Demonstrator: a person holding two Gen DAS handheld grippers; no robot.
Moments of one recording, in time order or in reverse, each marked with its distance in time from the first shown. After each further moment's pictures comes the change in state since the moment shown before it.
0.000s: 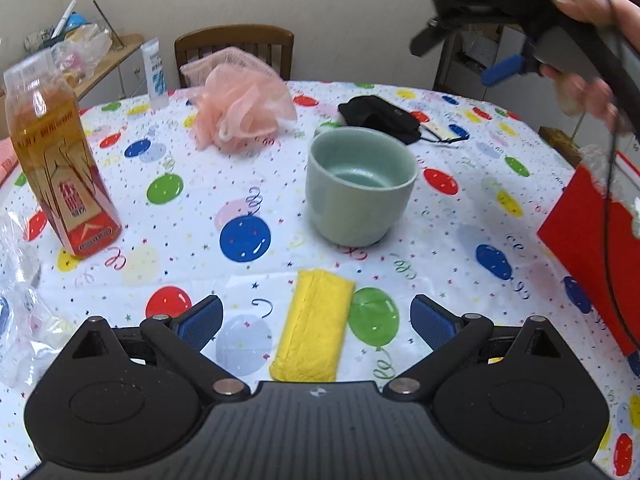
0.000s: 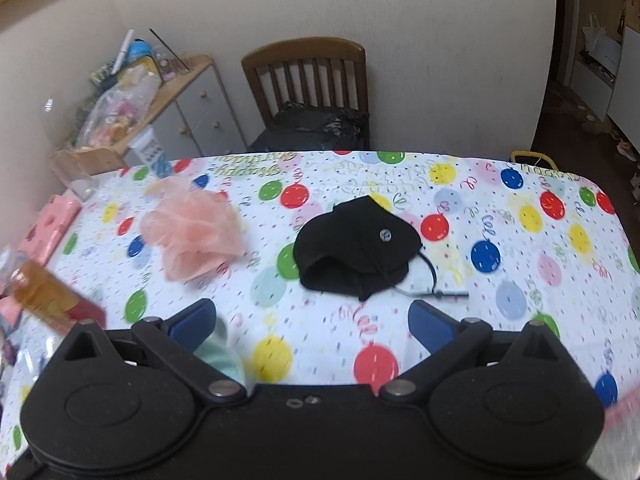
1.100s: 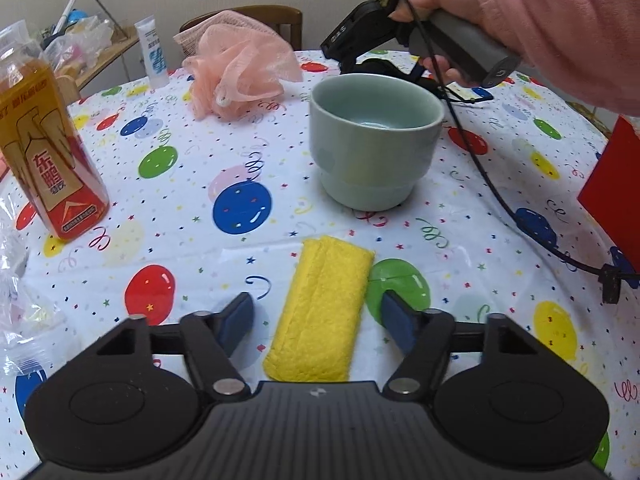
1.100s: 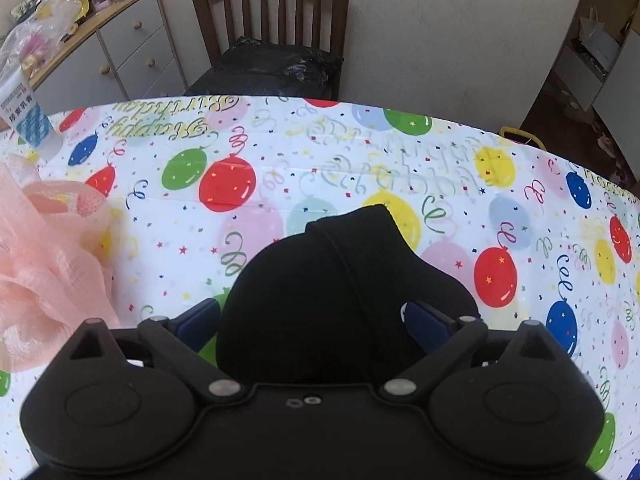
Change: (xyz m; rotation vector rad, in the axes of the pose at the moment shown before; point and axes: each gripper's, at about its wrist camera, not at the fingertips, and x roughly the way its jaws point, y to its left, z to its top) left arm 0.049 -0.005 -0.021 0.020 0.056 0.087; right arm 0.188 0.004 0.047 -0.056 0.165 -0.182
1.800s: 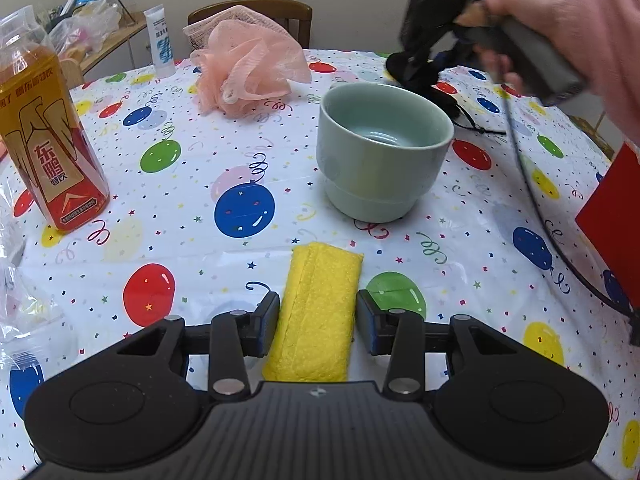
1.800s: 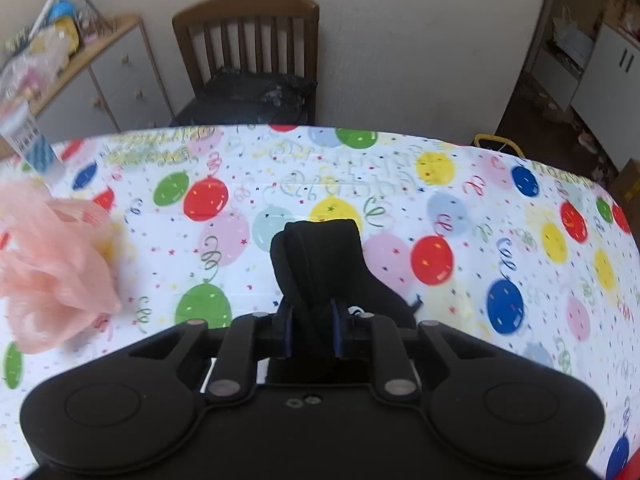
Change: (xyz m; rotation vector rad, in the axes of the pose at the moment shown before) left arm -0.002 0.002 0.008 -0.047 0.011 -0.025; right arm -0.052 -0.030 -0.021 0.080 -0.083 -0.002
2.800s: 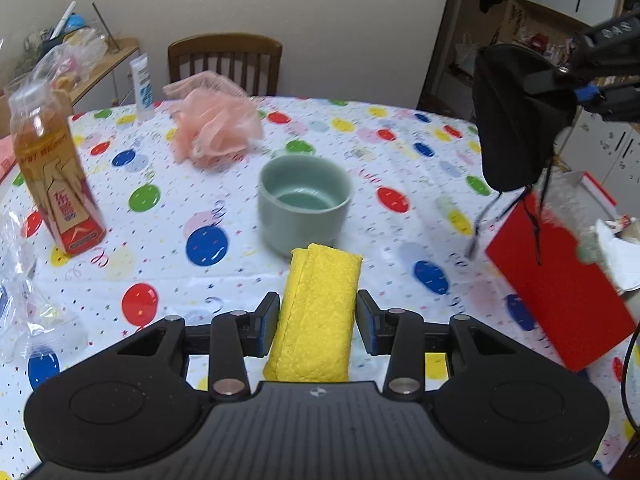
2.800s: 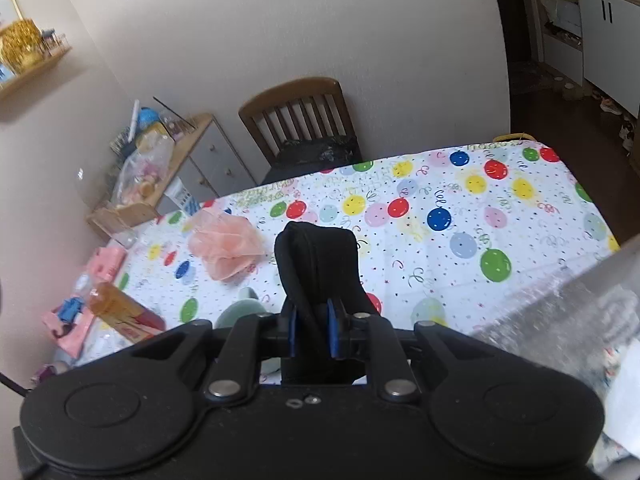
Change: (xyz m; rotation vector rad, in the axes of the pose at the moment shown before) left arm -0.079 -0.022 0.011 -0.028 -0.060 -0.089; right arm -0.256 -0.079 -0.123 0.180 -0.177 0.297
